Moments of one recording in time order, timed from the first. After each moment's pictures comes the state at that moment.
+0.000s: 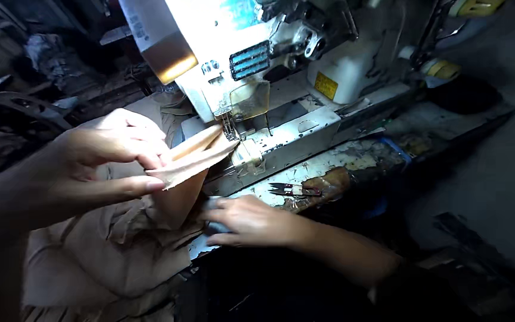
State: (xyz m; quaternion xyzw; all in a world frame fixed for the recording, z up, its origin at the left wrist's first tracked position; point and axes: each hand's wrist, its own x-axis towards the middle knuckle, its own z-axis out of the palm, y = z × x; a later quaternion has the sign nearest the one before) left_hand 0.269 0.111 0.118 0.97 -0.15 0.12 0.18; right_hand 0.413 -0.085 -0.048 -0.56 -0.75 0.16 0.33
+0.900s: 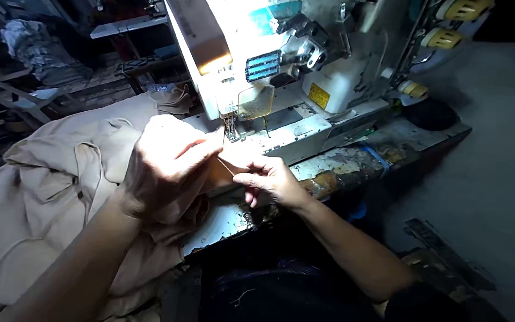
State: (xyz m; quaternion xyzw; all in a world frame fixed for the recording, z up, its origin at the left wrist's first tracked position) left_hand 0.305 0.071 0.051 0.90 -0.19 0.39 -0.10; right_hand 0.453 -0.110 -0.037 -0.46 -0.46 0.34 0.68
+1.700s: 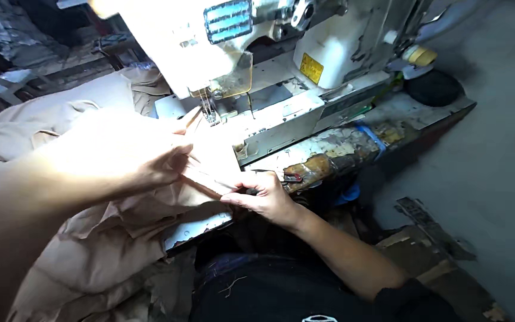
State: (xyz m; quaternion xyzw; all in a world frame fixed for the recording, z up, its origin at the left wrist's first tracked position) left_hand 0.320 0.076 0.066 0.99 -0.14 0.05 0.02; right_hand 0.442 -0.124 -0.085 -0.51 -0.55 0.13 0.65
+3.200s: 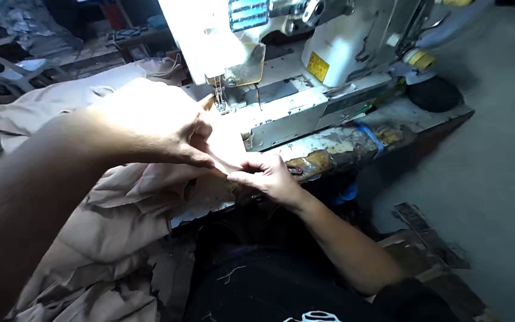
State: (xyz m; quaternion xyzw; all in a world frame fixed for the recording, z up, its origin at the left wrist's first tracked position) left_hand 0.325 0.048 0.103 0.99 -0.09 0.00 -0.08; right_hand 0.446 -0.131 -0.068 -0.50 -0.56 0.16 0.64
